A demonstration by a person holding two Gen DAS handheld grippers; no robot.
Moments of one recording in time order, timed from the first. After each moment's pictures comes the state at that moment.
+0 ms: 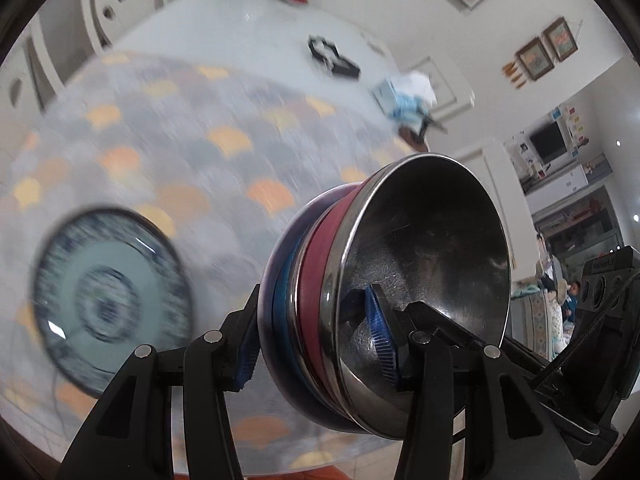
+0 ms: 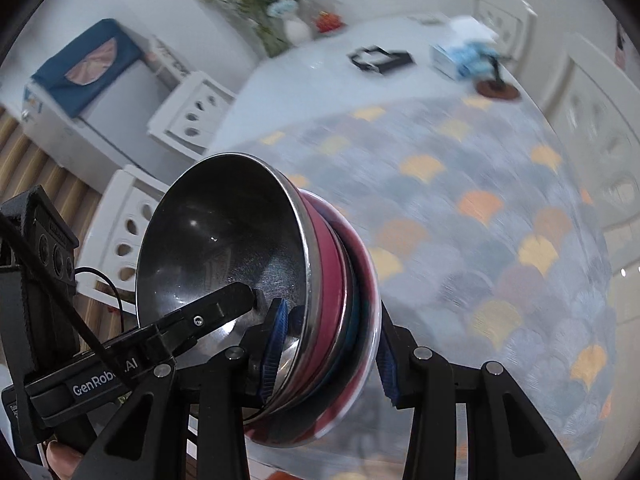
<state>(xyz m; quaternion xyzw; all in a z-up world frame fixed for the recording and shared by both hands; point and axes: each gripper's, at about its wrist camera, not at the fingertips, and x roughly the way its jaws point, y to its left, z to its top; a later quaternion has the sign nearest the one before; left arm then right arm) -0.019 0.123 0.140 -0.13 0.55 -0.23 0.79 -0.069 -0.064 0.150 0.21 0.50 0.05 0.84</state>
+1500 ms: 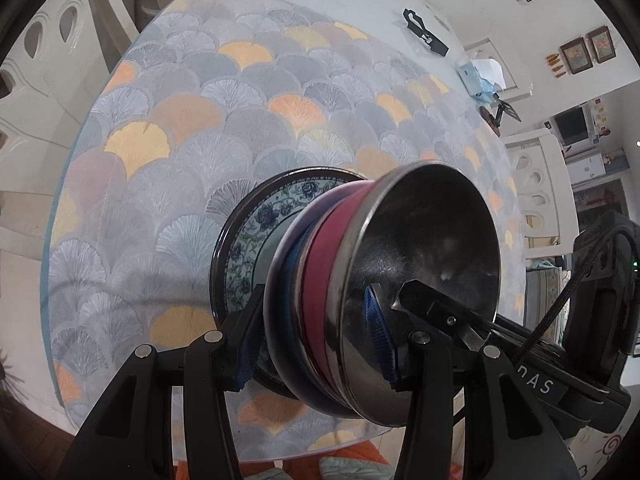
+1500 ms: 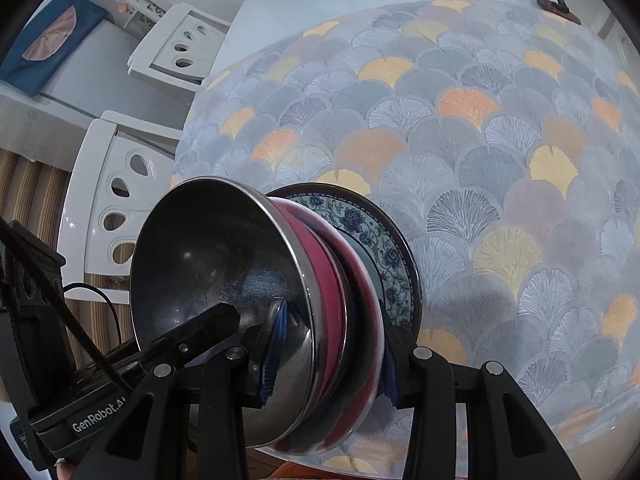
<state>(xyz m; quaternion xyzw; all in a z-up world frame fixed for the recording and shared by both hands) 0.030 0.286 0.063 -0.12 0.63 -0.22 0.73 -0.009 0.100 0.062 0.26 0.59 0.03 0.76</state>
